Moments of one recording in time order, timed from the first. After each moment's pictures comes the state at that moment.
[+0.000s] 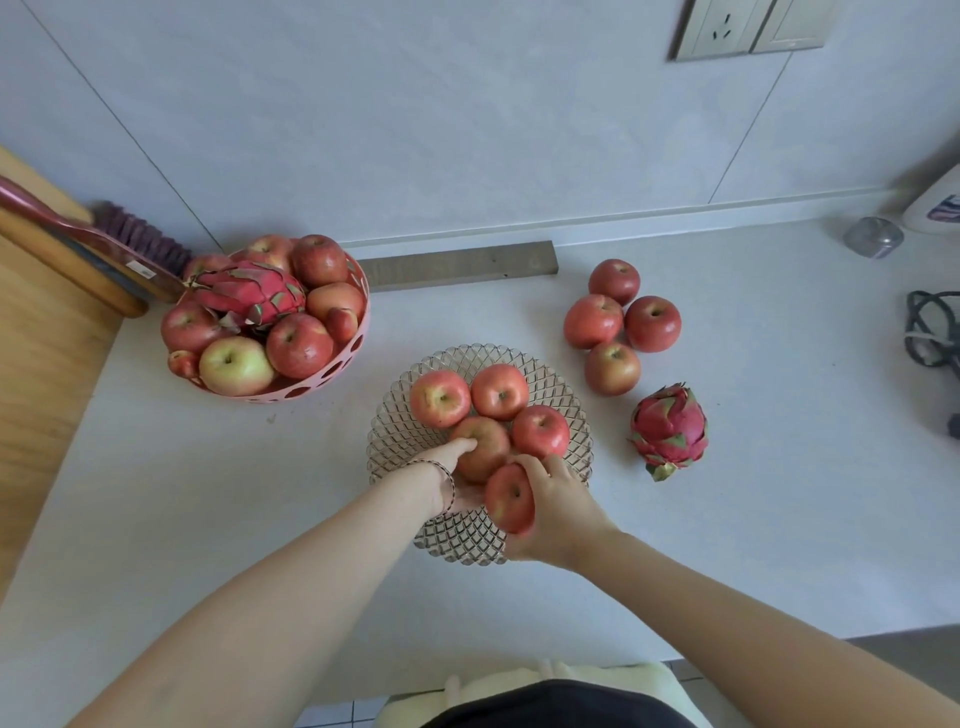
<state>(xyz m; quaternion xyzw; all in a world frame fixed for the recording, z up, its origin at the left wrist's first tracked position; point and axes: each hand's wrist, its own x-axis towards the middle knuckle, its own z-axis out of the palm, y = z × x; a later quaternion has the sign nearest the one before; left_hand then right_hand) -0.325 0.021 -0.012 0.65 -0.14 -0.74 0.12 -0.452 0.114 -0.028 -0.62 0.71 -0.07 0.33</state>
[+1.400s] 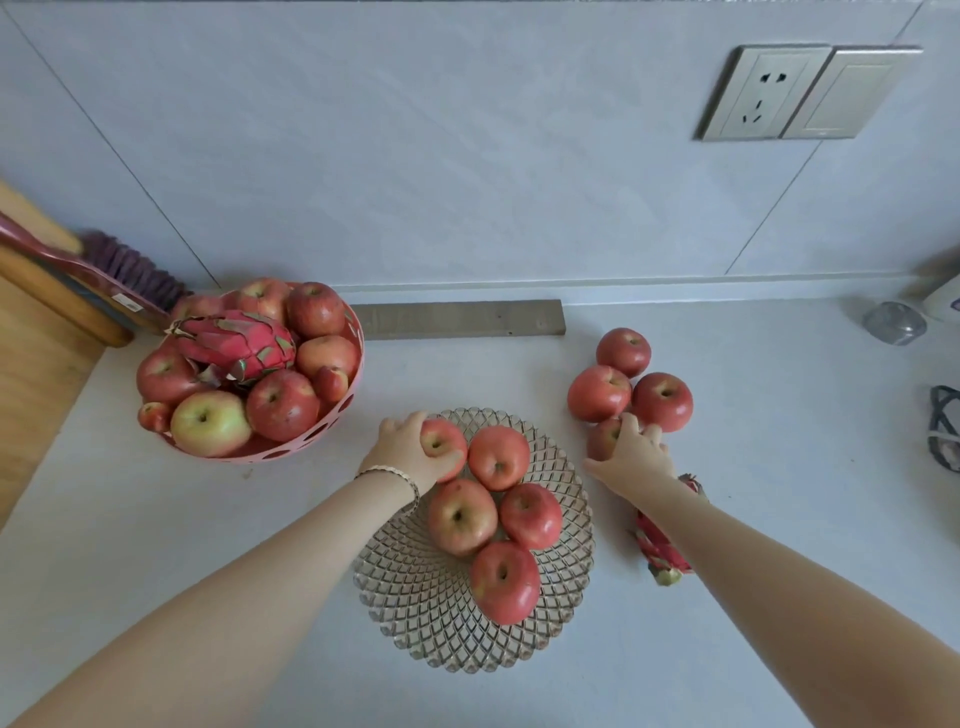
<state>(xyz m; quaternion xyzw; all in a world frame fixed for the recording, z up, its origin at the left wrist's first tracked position) -0.323 -0.062 0.001 0.66 -0.67 -0.34 -0.03 -0.573 -0.008 -0.041 -0.43 0.86 -0.02 0.27</state>
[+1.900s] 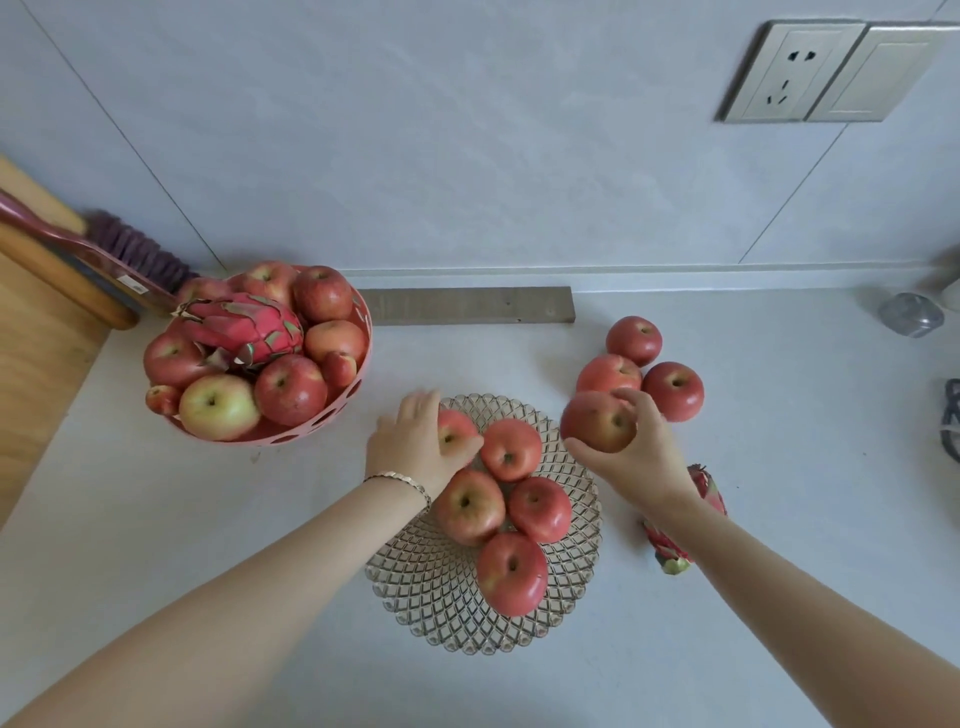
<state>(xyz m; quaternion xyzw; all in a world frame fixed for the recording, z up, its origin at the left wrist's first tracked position) -0.320 -0.049 0.004 0.63 -0.74 -0.23 0.03 -0.533 0.023 0.030 -0.43 0.77 -0.33 0.34</state>
